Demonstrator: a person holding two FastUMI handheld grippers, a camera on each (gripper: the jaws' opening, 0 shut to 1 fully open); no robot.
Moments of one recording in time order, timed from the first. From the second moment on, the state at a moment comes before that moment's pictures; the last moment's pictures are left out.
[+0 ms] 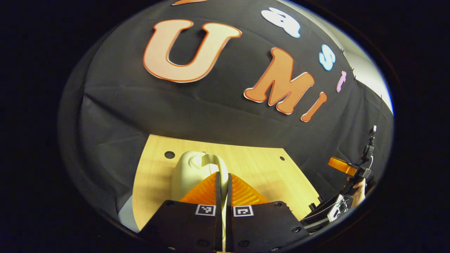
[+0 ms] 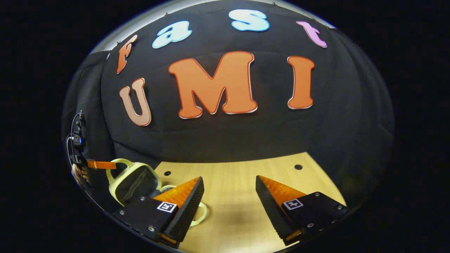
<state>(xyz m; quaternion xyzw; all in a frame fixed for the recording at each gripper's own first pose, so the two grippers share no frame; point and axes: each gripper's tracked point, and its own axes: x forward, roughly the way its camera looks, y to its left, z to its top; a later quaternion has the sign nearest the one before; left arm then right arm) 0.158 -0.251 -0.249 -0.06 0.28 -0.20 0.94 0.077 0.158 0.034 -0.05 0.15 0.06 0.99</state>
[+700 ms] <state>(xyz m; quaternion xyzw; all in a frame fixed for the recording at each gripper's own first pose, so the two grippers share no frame) 0.167 -0.457 -0.432 0.07 0.39 -0.16 0.91 0.063 0.003 0.054 -0.11 0.13 0.02 0.99</state>
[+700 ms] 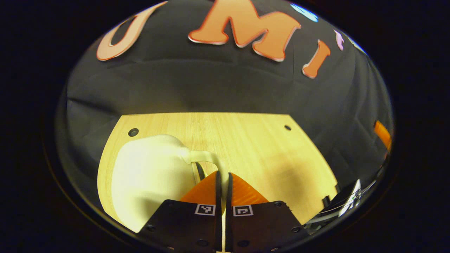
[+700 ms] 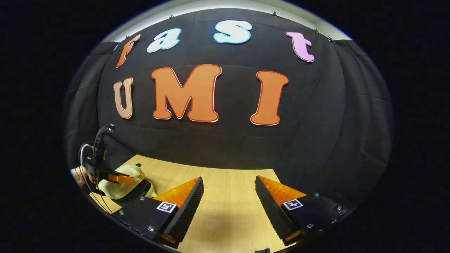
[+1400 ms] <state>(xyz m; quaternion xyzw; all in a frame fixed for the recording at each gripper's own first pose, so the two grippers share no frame) 0.218 -0.446 -0.520 0.38 0.37 -0.02 0.85 0.038 -0.059 -0.019 -0.11 0.17 0.01 0.98</state>
